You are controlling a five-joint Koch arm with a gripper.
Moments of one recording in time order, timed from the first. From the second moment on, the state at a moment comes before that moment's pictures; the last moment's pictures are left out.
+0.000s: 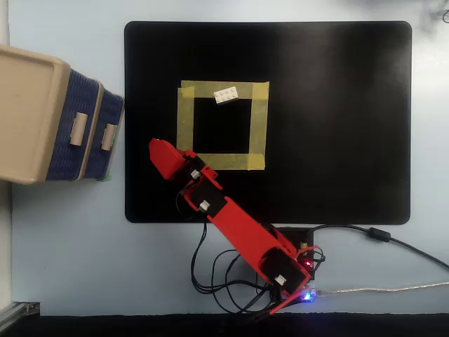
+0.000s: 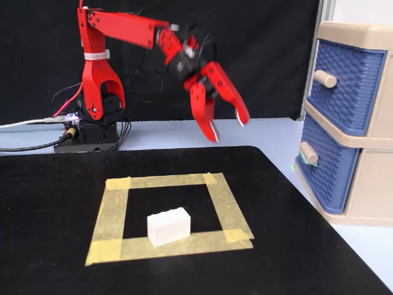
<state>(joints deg) -52.3 94.7 101.1 30.9 -162.8</state>
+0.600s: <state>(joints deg) -60.5 54.8 101.8 -48.9 -164.5</state>
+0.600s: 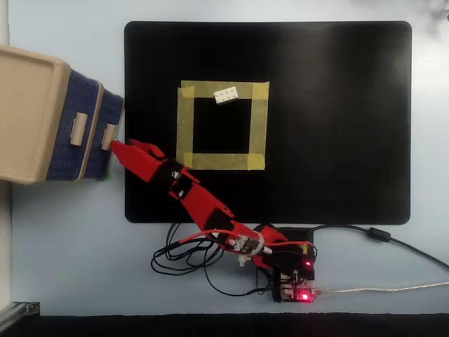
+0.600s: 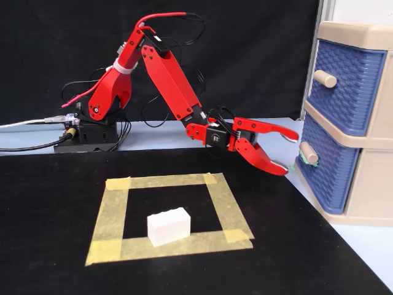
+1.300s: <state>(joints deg) -54.9 54.1 112.9 -52.6 -172.1</state>
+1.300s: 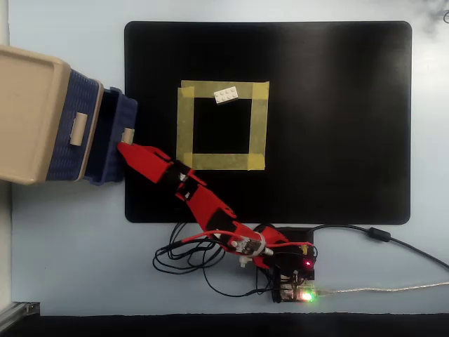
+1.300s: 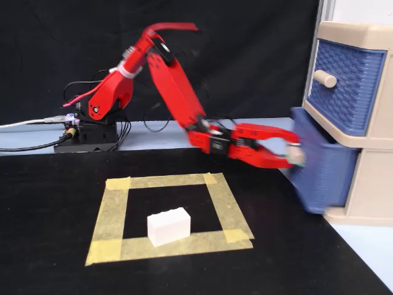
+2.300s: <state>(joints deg) -20.2 69.1 41.7 88.7 -165.6</state>
